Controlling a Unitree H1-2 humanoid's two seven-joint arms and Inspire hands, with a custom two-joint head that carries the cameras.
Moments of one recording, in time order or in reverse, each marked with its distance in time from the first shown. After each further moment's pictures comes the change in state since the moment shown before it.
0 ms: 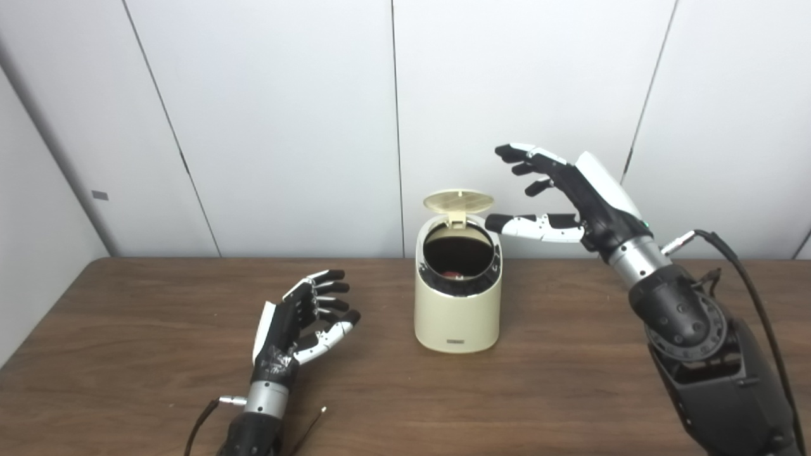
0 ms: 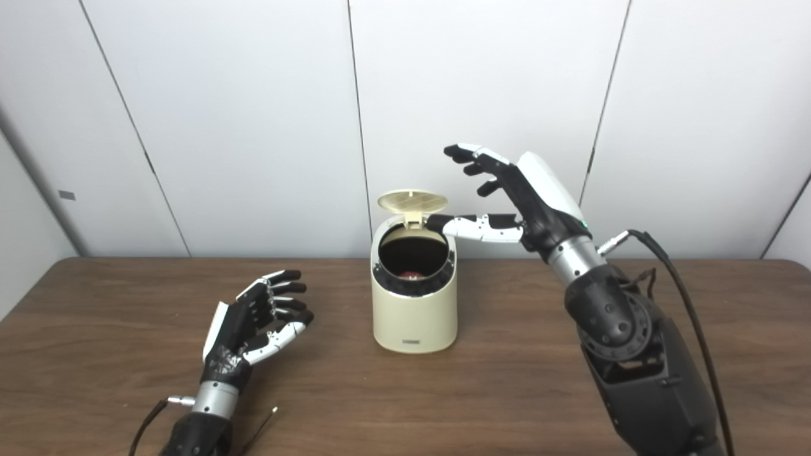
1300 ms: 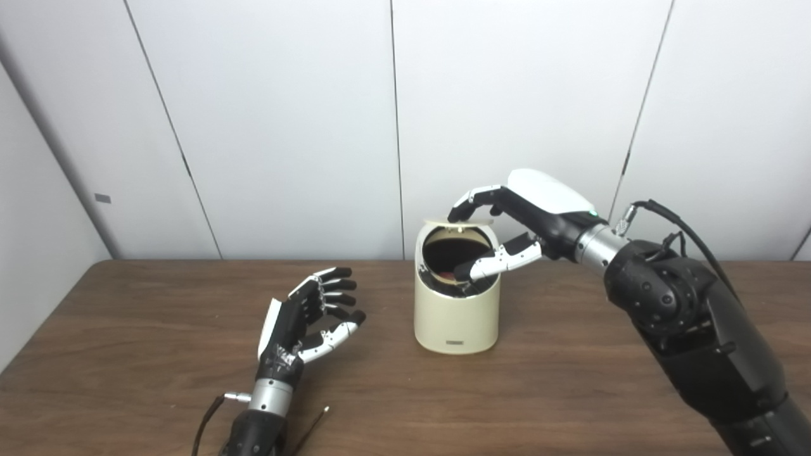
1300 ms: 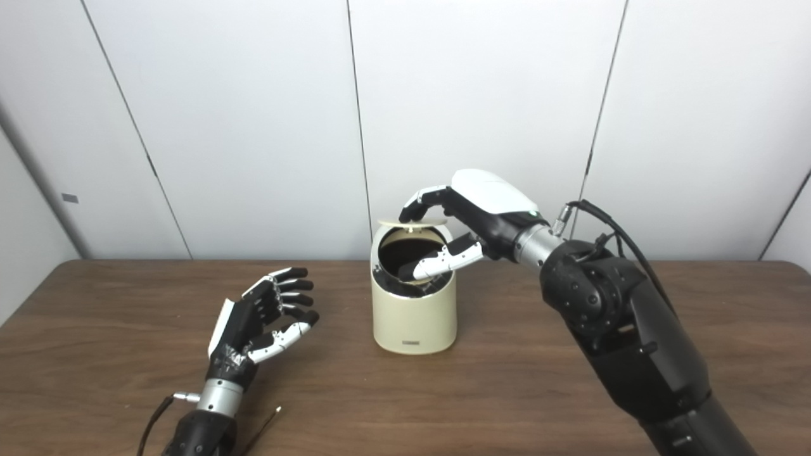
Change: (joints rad) left arm -0.016 -0.019 0.005 0.062 0.015 -0.046 -0.027; right arm -0.089 -0.078 0.157 0.023 -0.150 -0.034 0.267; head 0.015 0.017
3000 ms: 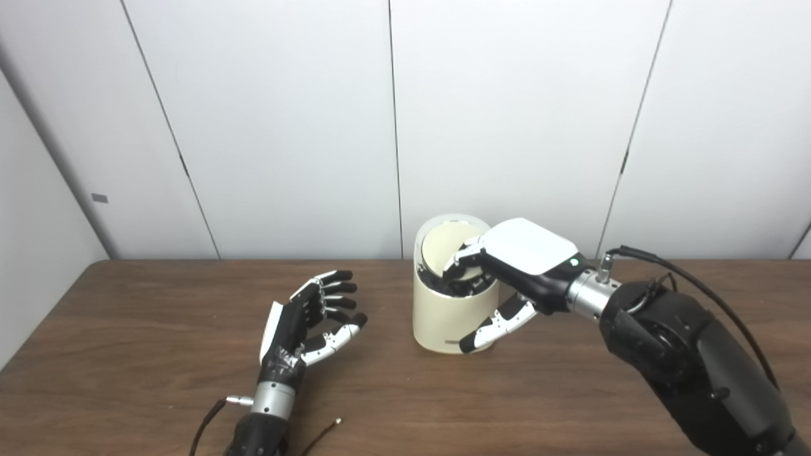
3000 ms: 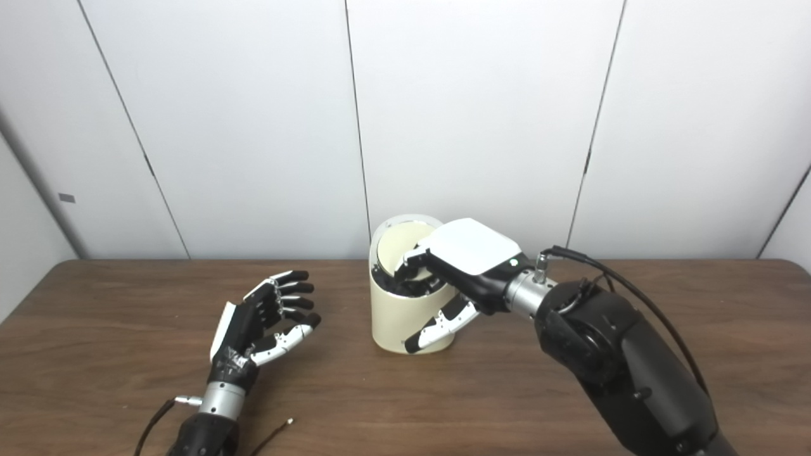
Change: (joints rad) left arm 0.021 -0.011 0.001 -0.045 0.034 0.045 0.027; right arm 0.093 -0.018 0.059 -0.040 -0.194 -0.194 0.057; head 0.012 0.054
